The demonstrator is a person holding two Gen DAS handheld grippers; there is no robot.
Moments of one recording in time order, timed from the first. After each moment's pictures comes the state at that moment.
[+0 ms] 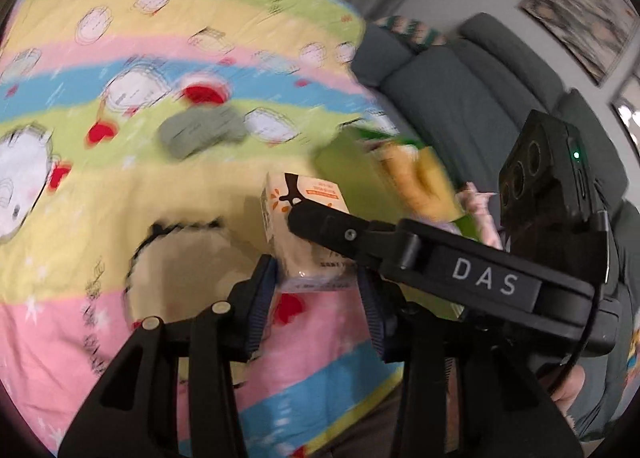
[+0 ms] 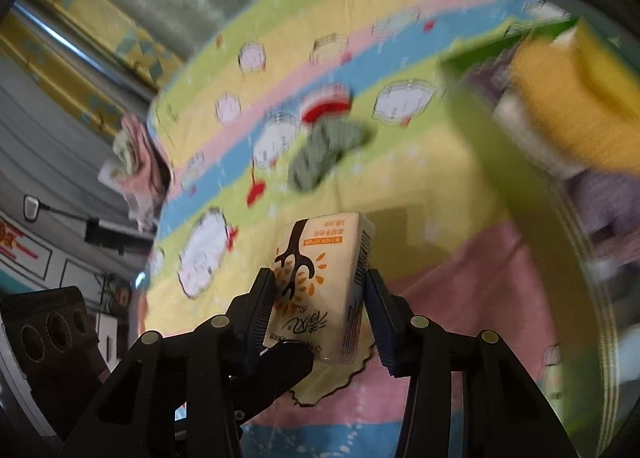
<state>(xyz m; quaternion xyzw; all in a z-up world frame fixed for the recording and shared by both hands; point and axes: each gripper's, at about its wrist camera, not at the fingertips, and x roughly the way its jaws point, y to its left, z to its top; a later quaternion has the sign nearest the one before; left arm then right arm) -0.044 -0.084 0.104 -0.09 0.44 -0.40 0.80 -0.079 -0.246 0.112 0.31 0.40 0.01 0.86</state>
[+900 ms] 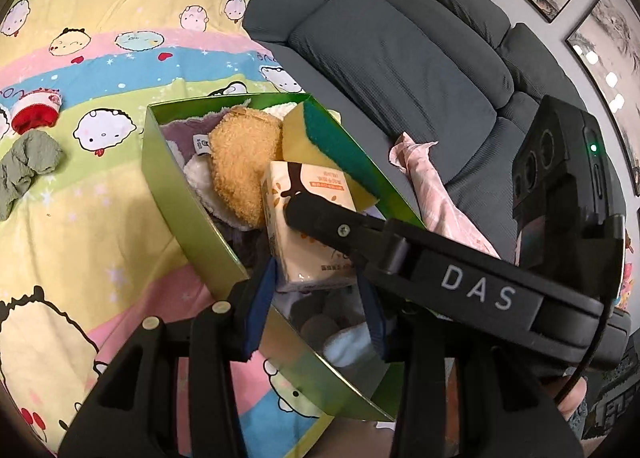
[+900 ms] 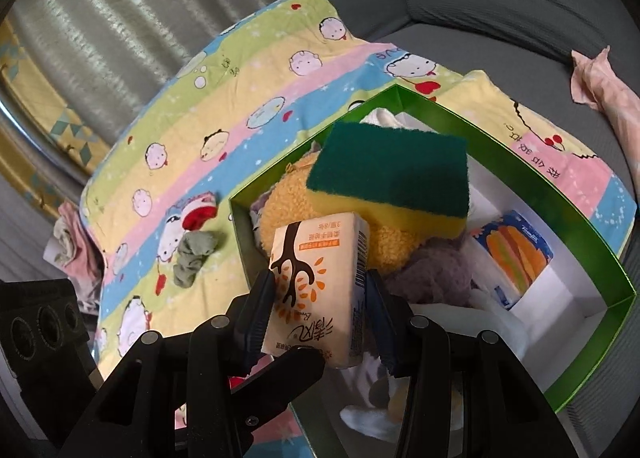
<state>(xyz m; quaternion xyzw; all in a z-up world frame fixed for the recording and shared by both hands) -0.050 -0.225 0.105 -0.04 0.46 -0.52 0.72 -0.129 -0.364 0.121 0.32 0.36 -0.15 0.86</state>
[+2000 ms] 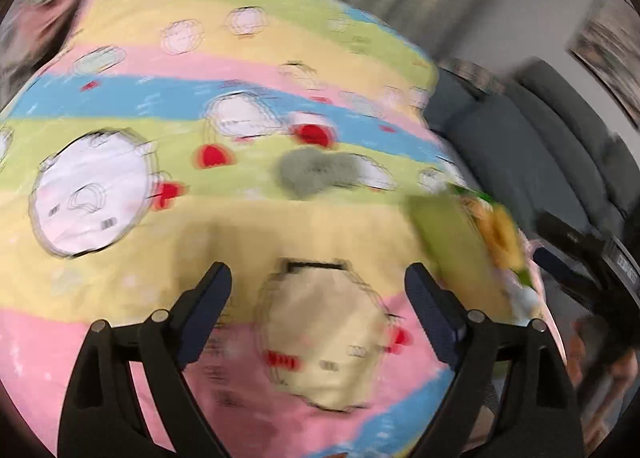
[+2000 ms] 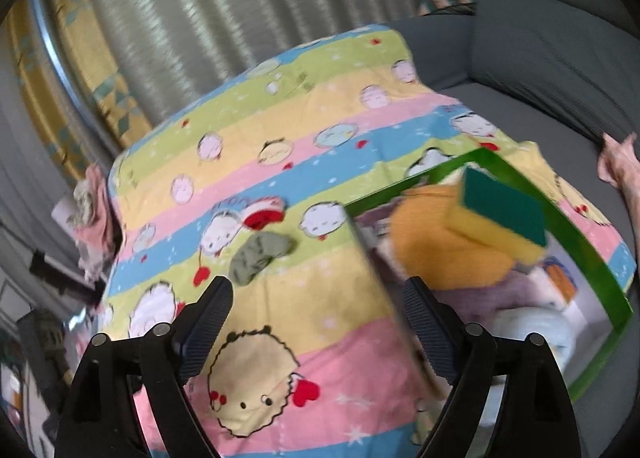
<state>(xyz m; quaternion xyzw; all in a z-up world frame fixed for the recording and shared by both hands) -0.001 -0.004 0.094 -0.12 0.42 -0.29 0.85 -0.102 -0.265 0.170 0.21 0.33 -0.11 0.91</state>
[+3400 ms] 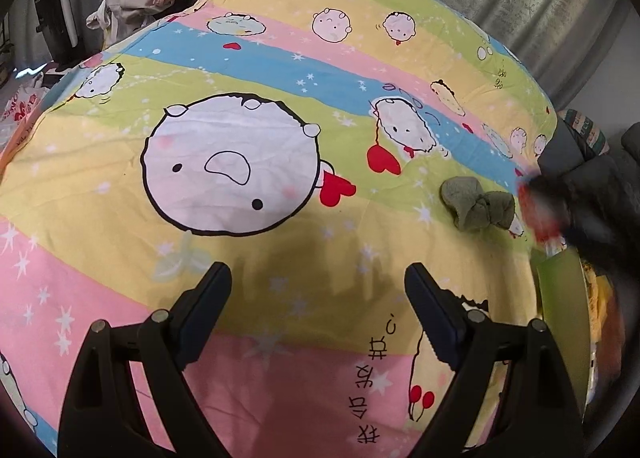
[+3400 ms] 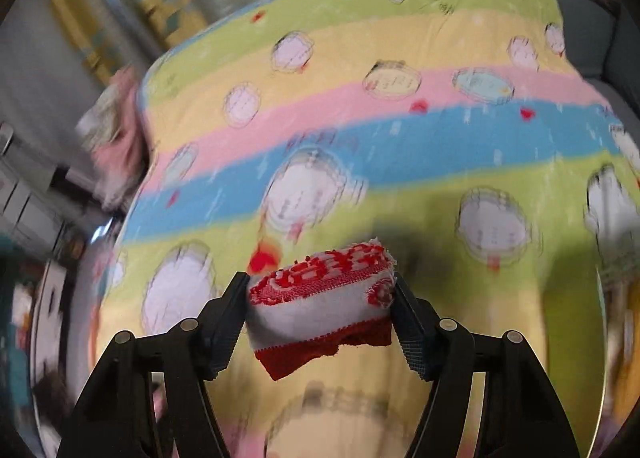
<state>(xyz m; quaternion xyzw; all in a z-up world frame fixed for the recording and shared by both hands) 0.029 0.057 0.052 -0.15 0.45 -0.08 0.88 0.057 -0.189 0.121 0.16 0.45 0.04 0.88</state>
